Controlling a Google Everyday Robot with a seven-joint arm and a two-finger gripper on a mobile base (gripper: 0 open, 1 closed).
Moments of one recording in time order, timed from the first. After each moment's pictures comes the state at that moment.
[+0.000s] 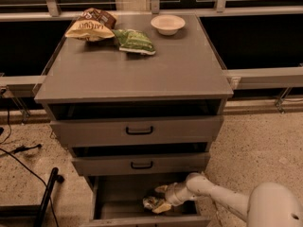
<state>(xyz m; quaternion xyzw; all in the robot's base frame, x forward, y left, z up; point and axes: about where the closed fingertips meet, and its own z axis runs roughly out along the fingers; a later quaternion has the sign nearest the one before) 0.534 -0.045 0.195 -0.59 0.71 0.26 0.27</state>
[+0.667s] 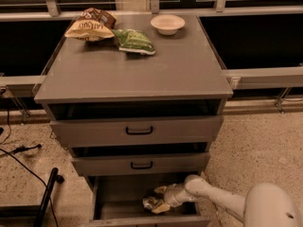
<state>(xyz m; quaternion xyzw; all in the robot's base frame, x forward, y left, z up) 0.537 -0.042 0.181 -0.59 0.72 0.26 0.28</state>
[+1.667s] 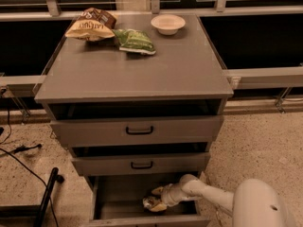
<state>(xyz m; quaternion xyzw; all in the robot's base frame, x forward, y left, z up) 0.544 -0.031 0.156 -0.59 0.72 0.25 0.26</state>
